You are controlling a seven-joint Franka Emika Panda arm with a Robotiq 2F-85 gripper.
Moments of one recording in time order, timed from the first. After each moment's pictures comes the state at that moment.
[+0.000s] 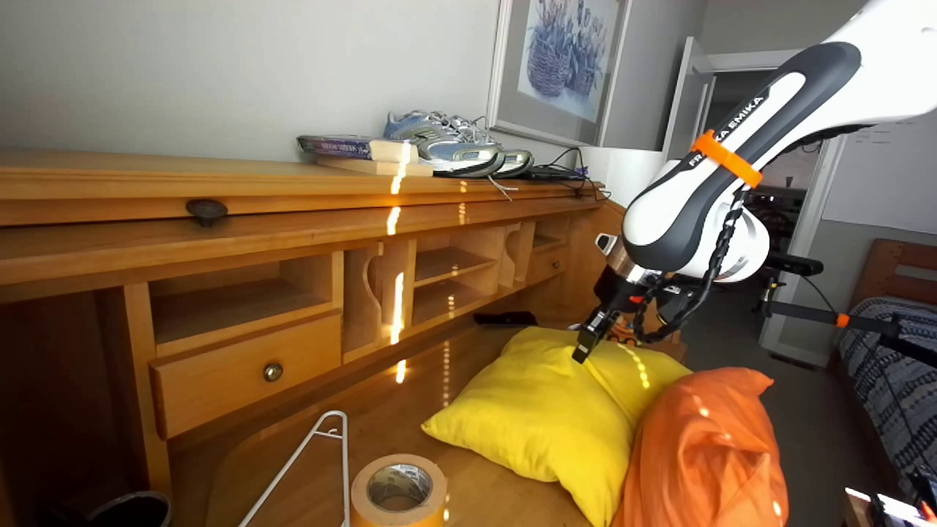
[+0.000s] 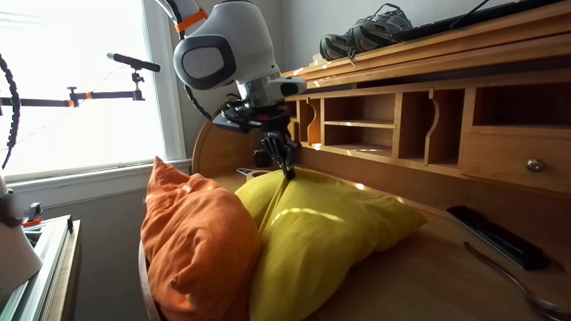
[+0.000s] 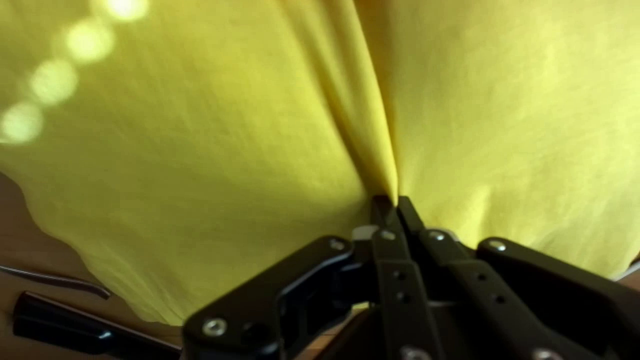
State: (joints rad) arm -0.10 0.09 -0.15 -2.53 0.42 2.91 -0.62
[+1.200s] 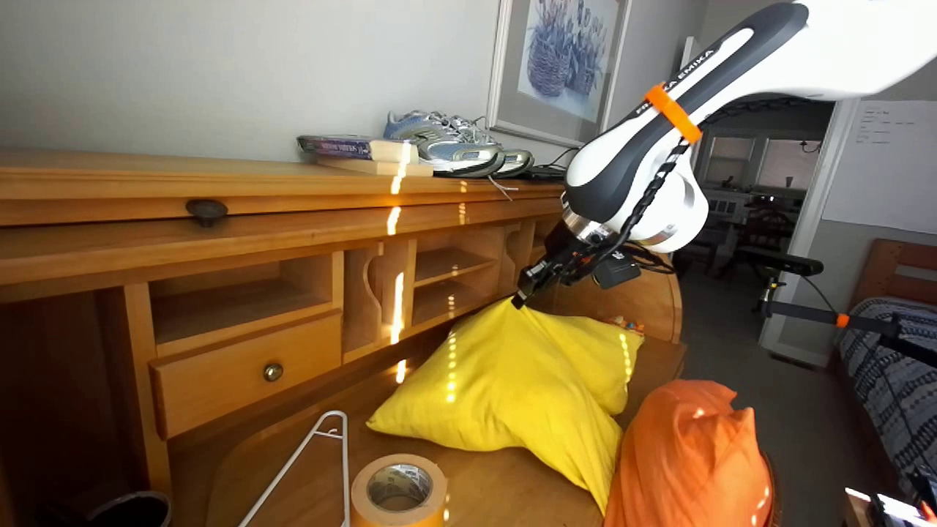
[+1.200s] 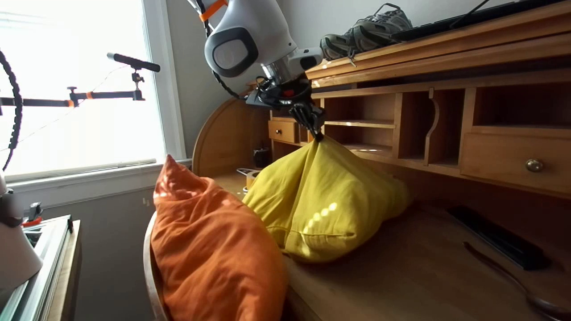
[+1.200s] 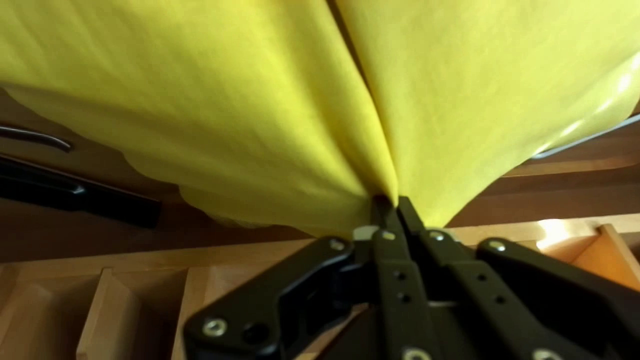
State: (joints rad) arm -0.10 0.16 -0.04 -2.31 0.66 3.01 -0.66
